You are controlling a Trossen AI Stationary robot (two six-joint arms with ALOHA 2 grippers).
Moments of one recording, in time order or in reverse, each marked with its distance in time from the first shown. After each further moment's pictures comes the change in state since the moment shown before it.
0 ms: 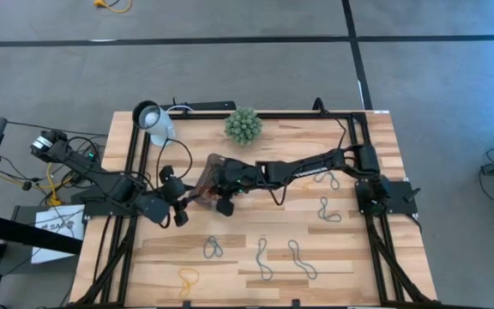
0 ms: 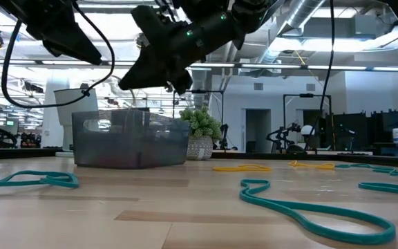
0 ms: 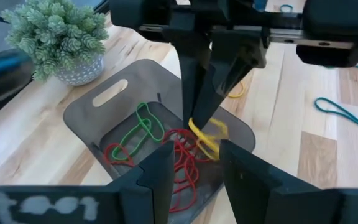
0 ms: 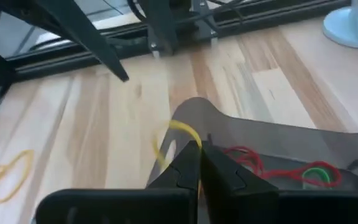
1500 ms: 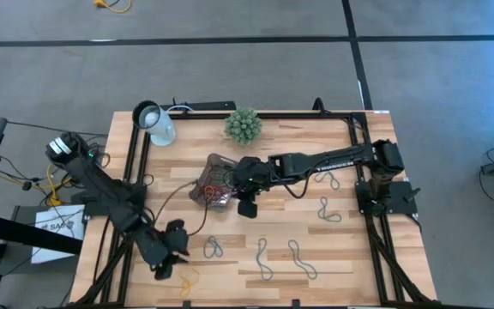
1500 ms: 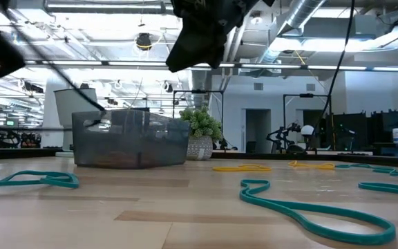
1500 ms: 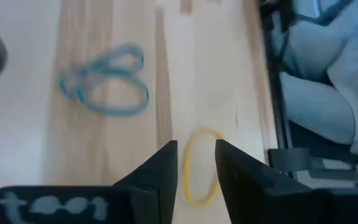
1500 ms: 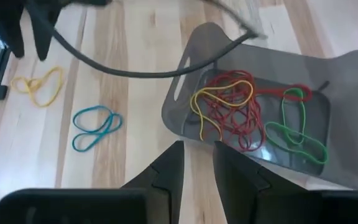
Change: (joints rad) left arm -0.311 0.328 0.002 0.270 0.535 -0.241; right arm 0.029 -0.209 0.016 -0.492 -0.020 -0.044
